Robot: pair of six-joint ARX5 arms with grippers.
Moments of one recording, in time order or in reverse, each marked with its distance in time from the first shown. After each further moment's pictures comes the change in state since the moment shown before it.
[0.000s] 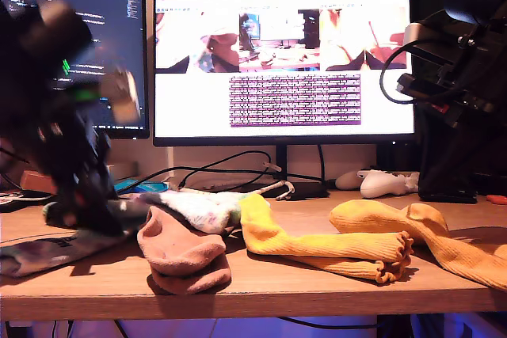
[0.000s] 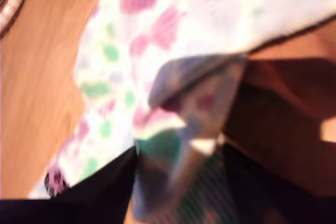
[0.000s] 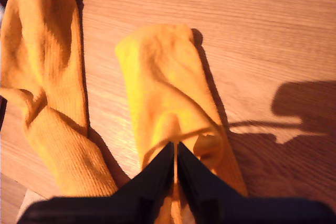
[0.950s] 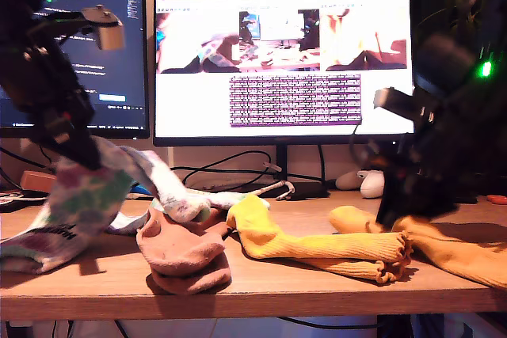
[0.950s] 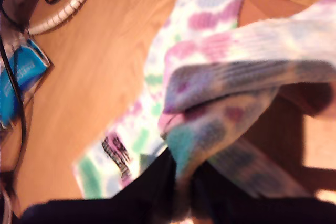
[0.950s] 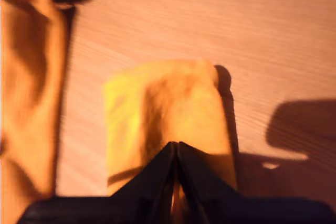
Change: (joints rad) left arm -0.004 -0.230 0.090 -0.356 -0.077 -0.192; right arm 0.000 0.325 0.014 0.366 -0.127 -0.044
